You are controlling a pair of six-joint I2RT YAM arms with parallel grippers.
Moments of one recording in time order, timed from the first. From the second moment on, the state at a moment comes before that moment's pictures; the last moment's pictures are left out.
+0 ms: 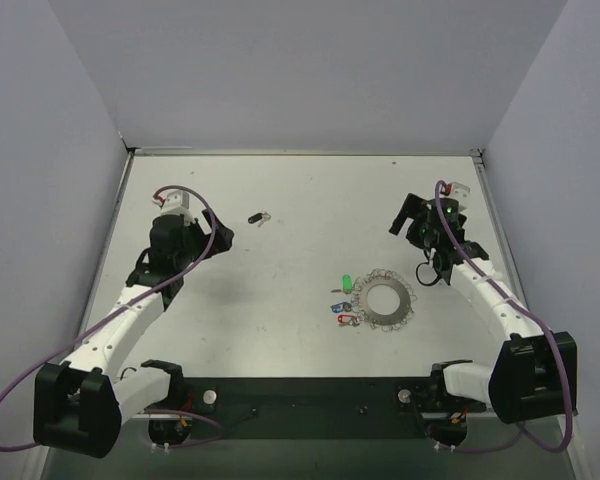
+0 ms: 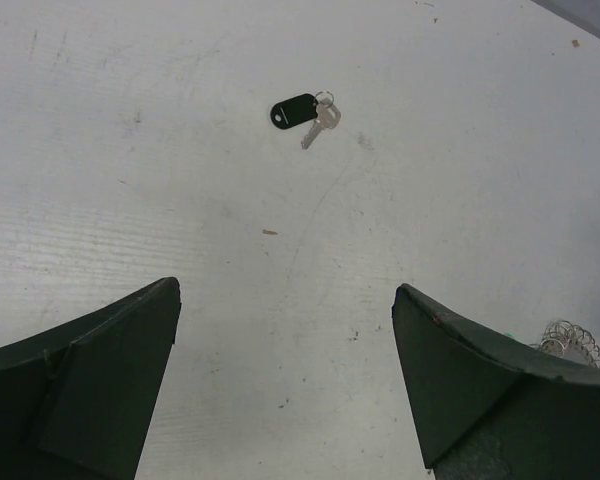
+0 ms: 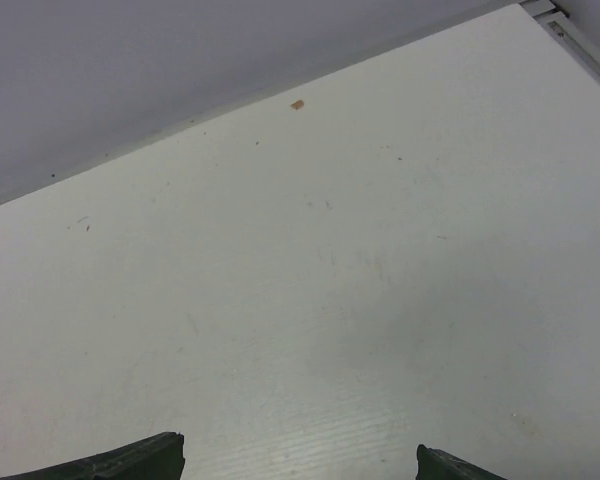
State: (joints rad) left arm -0.21 1.08 0.68 -0.05 0.01 -0.53; right arm 0.15 1.23 0.79 -0.15 0.20 0.45
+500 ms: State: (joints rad) left arm -0.23 1.04 0.65 0.00 0.08 -0.51; right arm 0.26 1.21 0.79 -0.30 0.05 0.43
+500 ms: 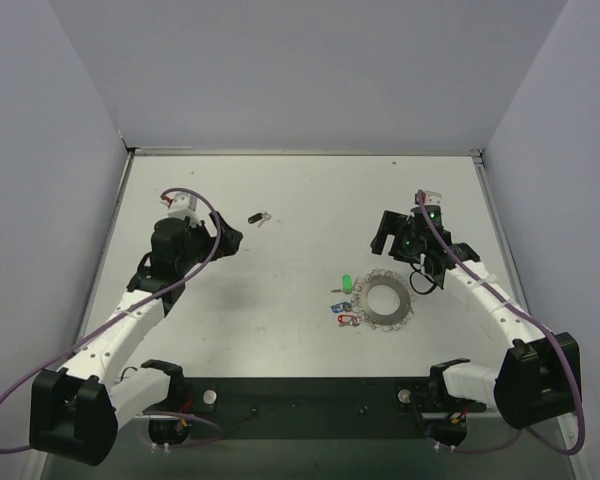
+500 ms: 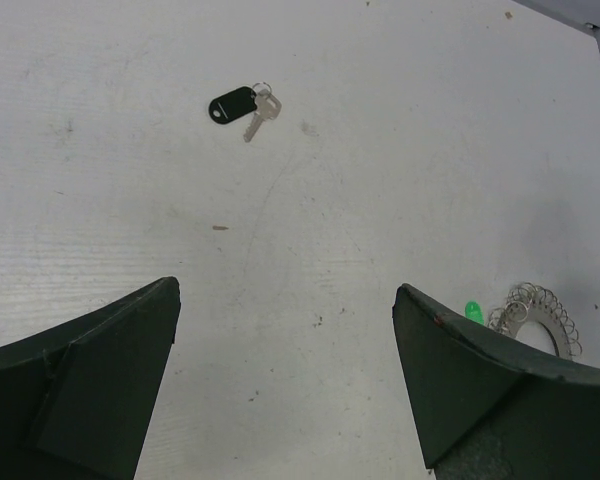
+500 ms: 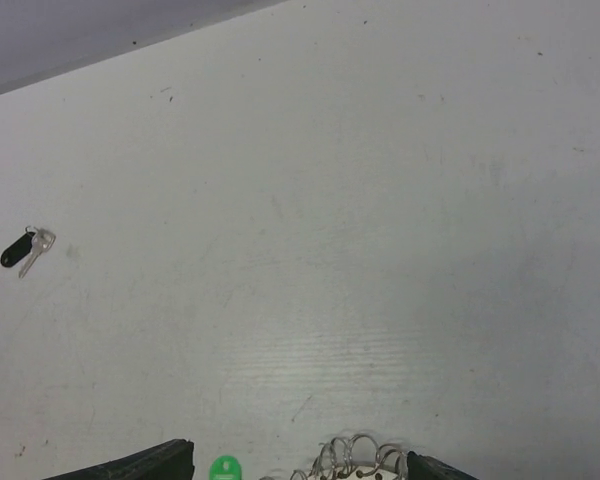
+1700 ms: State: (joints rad) left arm -0.58 1.26 0.86 -0.05 -0.05 -0.46; right arm 0.35 1.27 0.81 -0.41 -0.04 0.38
